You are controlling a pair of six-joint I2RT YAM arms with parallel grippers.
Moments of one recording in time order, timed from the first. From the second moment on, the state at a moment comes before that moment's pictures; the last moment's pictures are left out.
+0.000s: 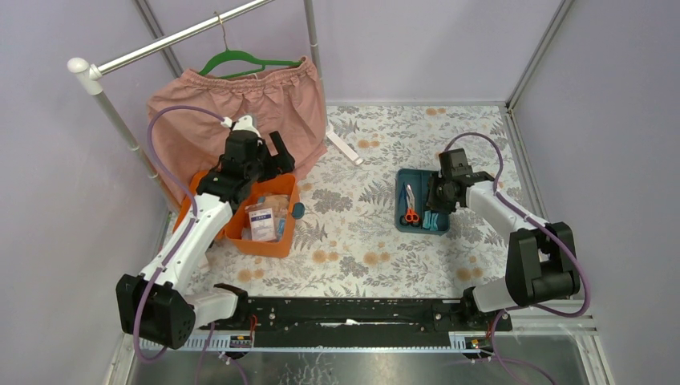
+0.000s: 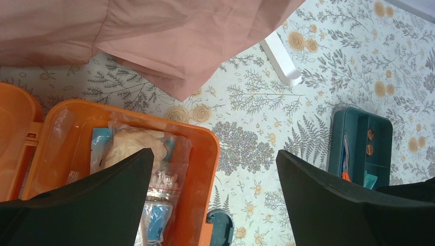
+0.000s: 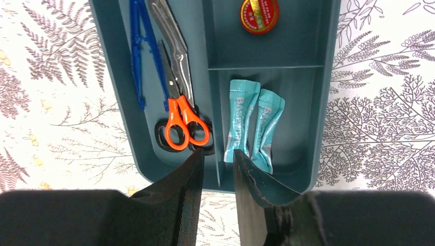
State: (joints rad) left arm -0.26 1.19 1.04 -0.42 -0.07 -0.52; right arm 0.21 1.44 0.89 -0.56 -0.04 0.43
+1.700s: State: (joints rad) left arm -0.82 1.77 1.38 -0.57 -0.28 -0.49; right arm 0.21 1.42 0.80 -0.43 -0.09 0.41
